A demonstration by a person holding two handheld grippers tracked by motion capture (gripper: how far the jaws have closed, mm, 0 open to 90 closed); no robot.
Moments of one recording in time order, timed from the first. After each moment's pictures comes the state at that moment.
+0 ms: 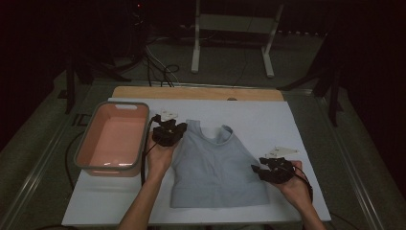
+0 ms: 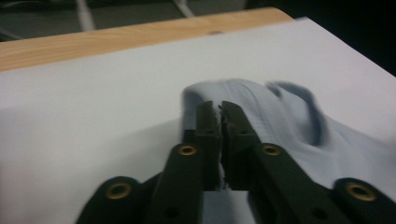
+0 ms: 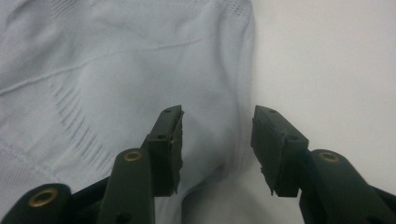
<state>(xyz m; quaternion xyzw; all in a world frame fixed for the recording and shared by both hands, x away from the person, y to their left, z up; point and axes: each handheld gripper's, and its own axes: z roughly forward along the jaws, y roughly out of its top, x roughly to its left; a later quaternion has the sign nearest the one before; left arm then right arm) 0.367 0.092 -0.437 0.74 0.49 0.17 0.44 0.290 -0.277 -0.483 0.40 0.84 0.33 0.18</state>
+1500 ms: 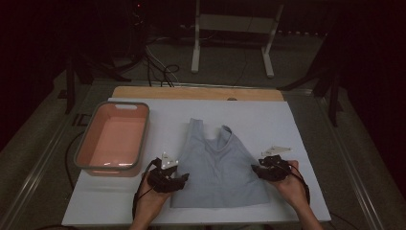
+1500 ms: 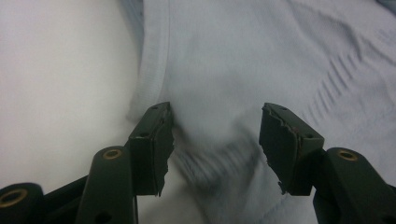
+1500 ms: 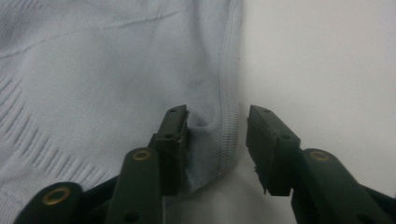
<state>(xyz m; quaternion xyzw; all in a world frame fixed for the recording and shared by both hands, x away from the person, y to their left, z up) 0.262 0.096 -0.499 0.82 0.44 0.12 0.35 0.303 -0.274 -0.501 0.43 0.84 0.29 0.17</state>
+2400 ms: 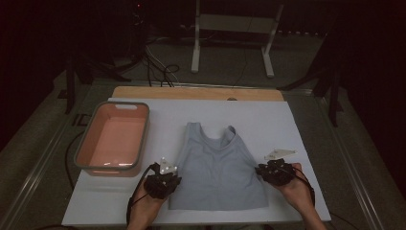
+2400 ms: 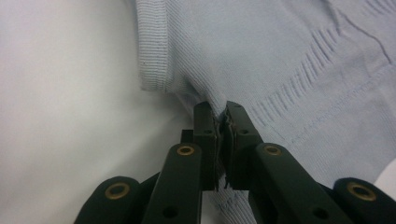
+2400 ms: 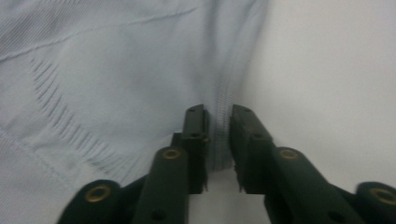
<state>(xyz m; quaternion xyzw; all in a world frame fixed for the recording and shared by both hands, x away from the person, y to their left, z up) 0.246 0.105 -0.492 0.84 0.43 0.10 0.32 0.287 -0.278 -0.487 0.41 0.85 0.30 0.16</state>
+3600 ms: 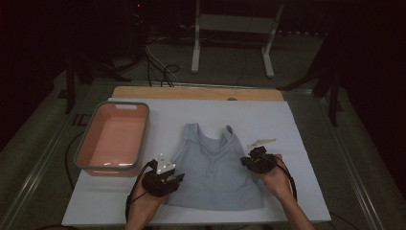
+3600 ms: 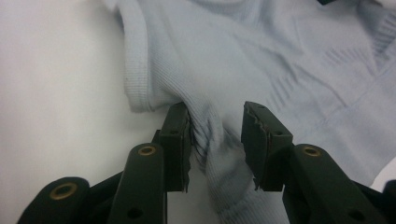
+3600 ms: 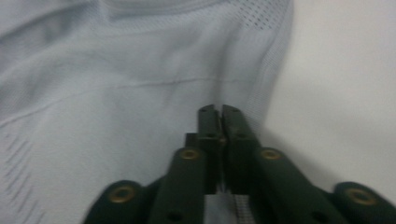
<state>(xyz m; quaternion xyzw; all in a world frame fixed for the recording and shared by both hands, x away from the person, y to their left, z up) 0.248 0.100 -0.471 0.83 0.41 0.14 0.36 0.326 -0.235 -0.500 0.43 0.84 0.30 0.13</state>
